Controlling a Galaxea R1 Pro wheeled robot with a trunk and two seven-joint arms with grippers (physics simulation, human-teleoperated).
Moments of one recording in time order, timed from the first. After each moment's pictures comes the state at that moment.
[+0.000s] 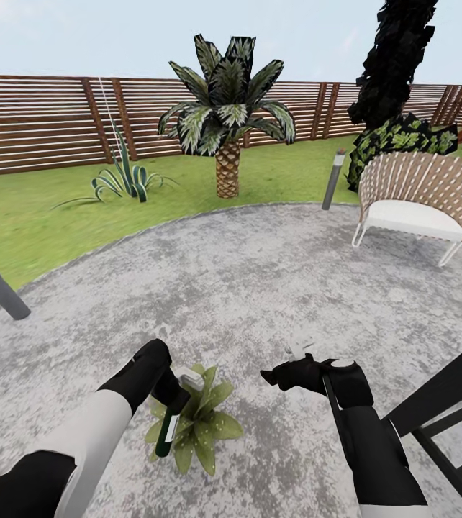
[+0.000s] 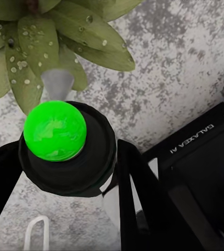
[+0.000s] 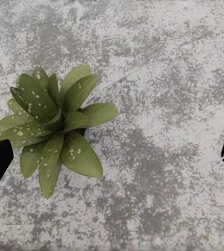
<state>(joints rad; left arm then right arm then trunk) -0.88 -0.08 -0.14 -0.56 -0.82 1.02 -0.98 -0.44 0.13 -0.02 -1.52 0.55 0.89 0.73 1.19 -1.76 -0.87</state>
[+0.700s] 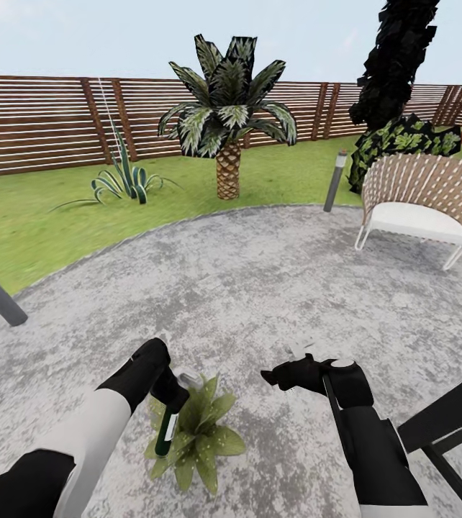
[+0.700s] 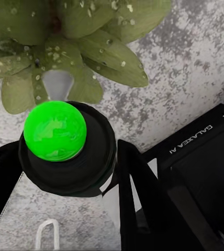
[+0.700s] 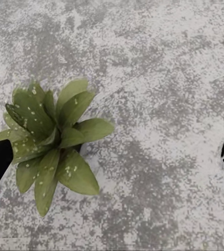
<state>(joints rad) -0.88 -0.07 -0.13 -0.56 -0.82 1.02 -0.98 -0.44 0.13 -0.02 -1.52 0.55 0.89 0.73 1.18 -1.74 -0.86</state>
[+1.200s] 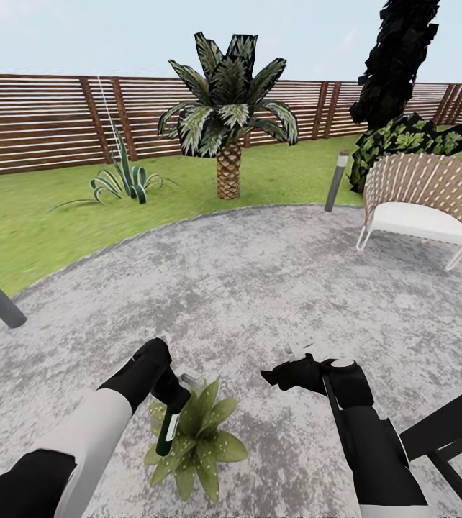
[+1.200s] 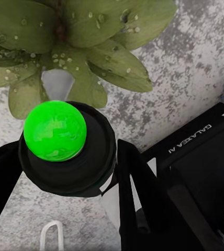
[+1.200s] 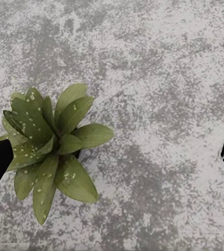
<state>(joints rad) -0.88 -0.08 -0.13 -0.56 -0.82 1.02 -0.98 -0.44 0.13 -0.02 -1.52 0.55 0.89 0.73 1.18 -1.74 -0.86</state>
